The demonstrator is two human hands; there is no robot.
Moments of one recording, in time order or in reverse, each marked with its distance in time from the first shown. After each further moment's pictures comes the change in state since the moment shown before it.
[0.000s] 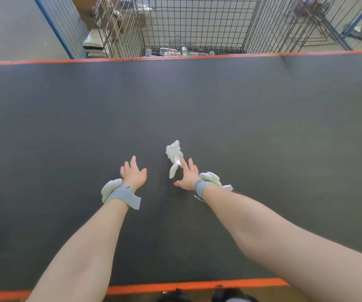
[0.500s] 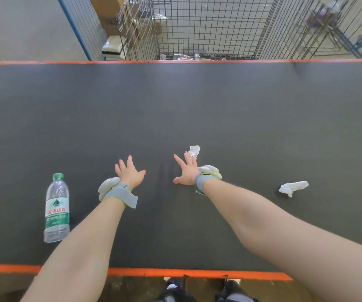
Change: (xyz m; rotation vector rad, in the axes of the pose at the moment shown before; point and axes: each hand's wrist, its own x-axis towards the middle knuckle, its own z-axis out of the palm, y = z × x) left_hand -0.028 -0.044 -0.032 0.056 0.038 -0.056; right_hand -0.015 -0.034 0.010 -0.209 0.017 -0.151
